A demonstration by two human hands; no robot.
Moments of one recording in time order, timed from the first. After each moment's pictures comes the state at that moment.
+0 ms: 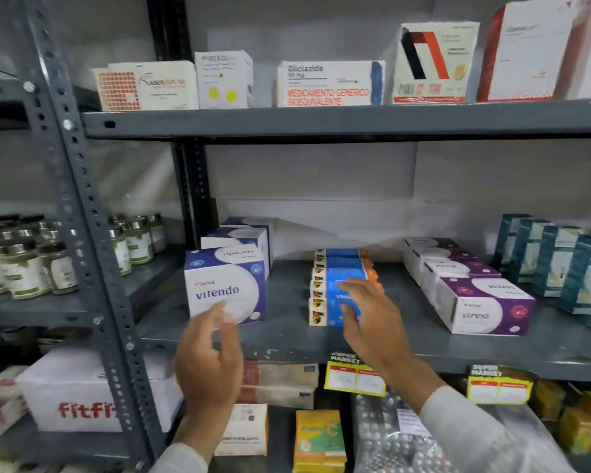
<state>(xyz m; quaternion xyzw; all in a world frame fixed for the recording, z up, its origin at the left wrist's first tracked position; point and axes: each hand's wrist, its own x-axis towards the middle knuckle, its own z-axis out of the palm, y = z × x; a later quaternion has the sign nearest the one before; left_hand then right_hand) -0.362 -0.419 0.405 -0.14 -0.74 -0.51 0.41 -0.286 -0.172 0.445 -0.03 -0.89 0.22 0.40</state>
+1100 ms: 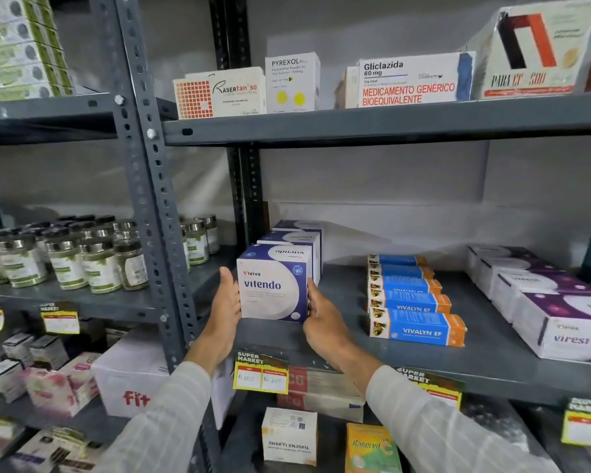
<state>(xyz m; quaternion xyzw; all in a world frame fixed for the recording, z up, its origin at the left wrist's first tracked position) -0.463 -0.485 0.463 -0.10 -0.66 -0.74 -0.01 -0.396 -0.313 0.444 -0.03 -0.81 0.57 0.14</state>
